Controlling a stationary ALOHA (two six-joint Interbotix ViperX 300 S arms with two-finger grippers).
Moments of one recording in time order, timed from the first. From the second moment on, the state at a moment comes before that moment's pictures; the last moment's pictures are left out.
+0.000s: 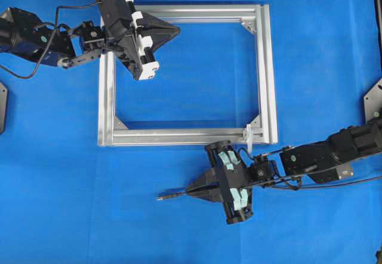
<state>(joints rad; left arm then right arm) 0.29 0.15 0.84 -0.10 -0.74 0.01 0.34 0.37 0.70 0.10 -0.63 0.10</state>
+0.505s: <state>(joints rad) 0.29 0.15 0.84 -0.10 -0.74 0.01 0.34 0.23 0.71 0.10 -0.51 0.10</state>
